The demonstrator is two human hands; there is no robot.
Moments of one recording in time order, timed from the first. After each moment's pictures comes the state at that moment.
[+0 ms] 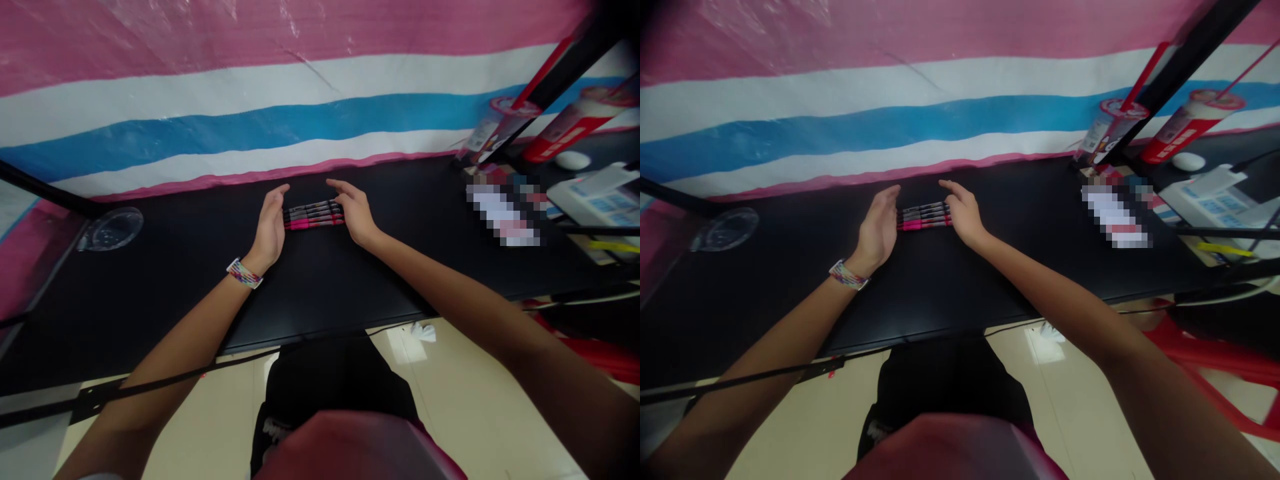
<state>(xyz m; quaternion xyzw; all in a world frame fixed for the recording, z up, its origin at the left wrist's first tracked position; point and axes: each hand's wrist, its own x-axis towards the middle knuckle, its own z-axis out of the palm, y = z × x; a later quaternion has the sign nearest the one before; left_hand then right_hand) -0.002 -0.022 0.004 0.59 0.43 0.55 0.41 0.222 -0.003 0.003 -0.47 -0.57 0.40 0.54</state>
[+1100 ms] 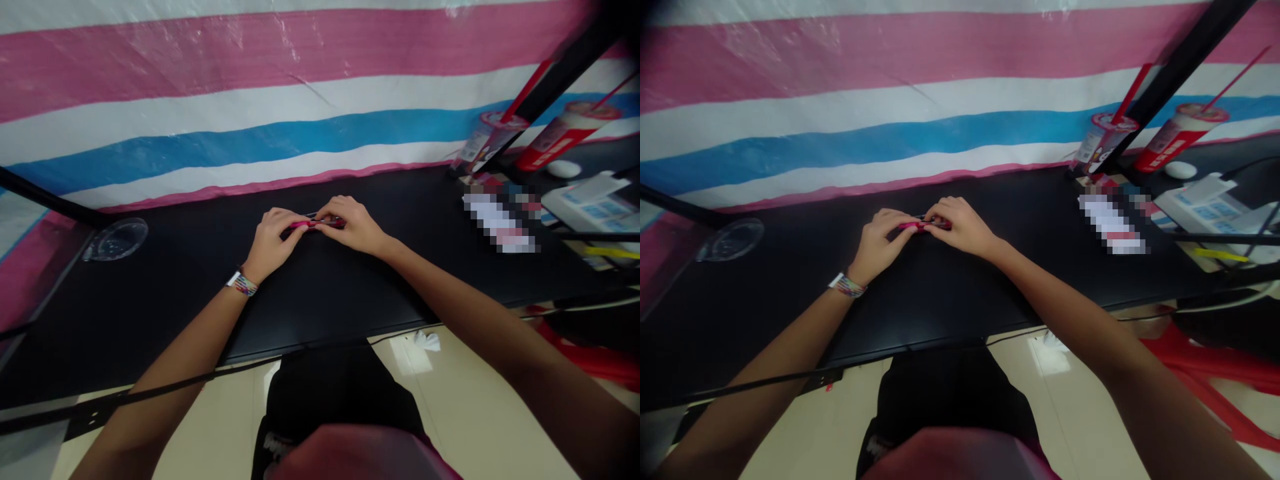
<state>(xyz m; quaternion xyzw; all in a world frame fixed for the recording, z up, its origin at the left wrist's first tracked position) -0.012 -0.049 0.040 0.82 0.39 0.41 0.09 0.241 -0.025 0.035 -0.30 -0.84 0.16 0.42</state>
